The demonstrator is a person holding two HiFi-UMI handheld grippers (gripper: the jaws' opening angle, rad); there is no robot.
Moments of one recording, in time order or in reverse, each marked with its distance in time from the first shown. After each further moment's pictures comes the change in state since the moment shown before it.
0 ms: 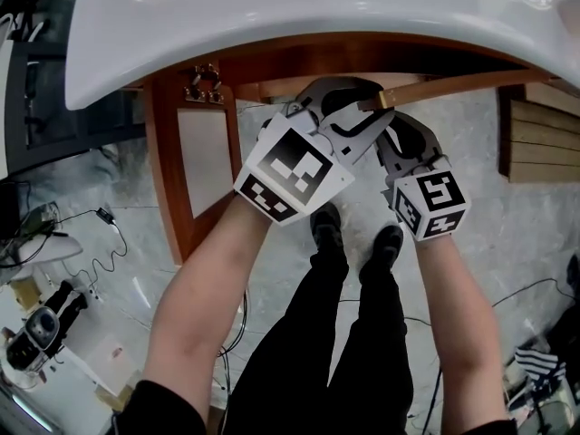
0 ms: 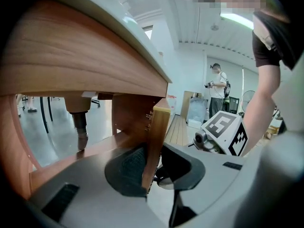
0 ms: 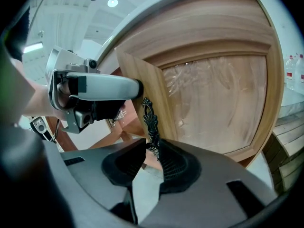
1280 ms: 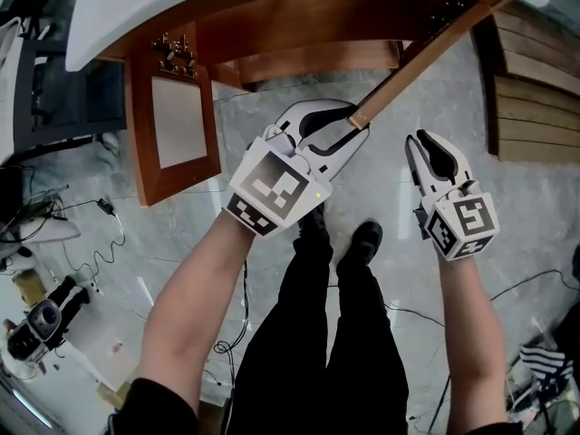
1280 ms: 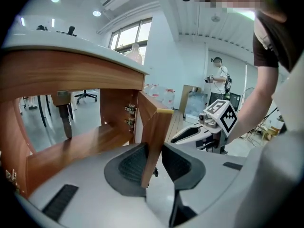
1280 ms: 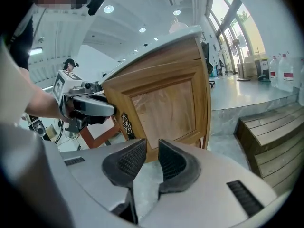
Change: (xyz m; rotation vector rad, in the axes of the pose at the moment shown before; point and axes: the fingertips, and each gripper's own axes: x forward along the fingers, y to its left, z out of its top) left arm 0.011 -0.128 -0.001 -0.020 0.078 0.009; right arm -0.178 -0.058 -0.057 0.050 -0.033 -0.044
